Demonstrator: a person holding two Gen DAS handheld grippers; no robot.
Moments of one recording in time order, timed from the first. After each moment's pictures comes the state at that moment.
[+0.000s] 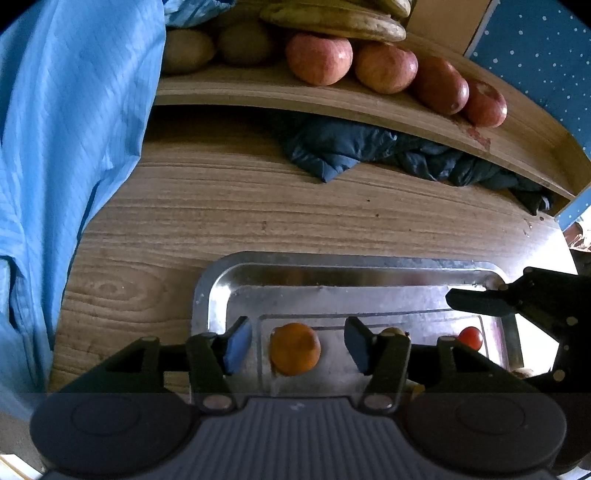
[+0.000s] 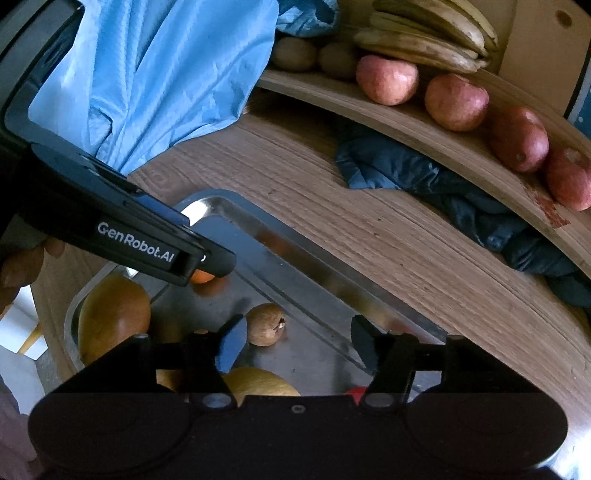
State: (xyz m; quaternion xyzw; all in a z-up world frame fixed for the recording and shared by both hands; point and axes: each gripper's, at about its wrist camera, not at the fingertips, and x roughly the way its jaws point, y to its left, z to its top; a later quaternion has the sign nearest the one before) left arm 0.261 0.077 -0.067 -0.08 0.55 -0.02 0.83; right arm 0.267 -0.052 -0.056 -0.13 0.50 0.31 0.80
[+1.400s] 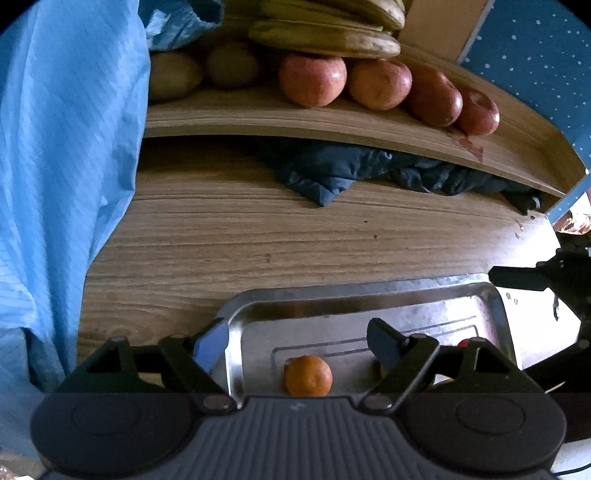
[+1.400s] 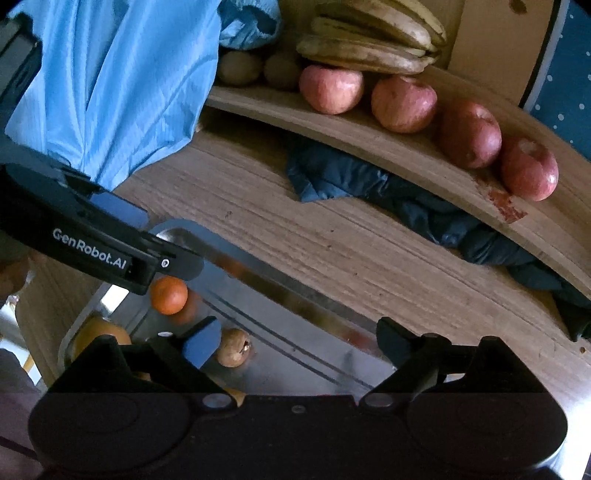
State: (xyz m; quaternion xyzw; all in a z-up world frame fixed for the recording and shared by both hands) left arm 0.283 0.090 -0.052 -0.06 0.55 -0.05 0.83; right arm 0.288 -0.058 -0.032 -0.11 0.52 0.25 0.81
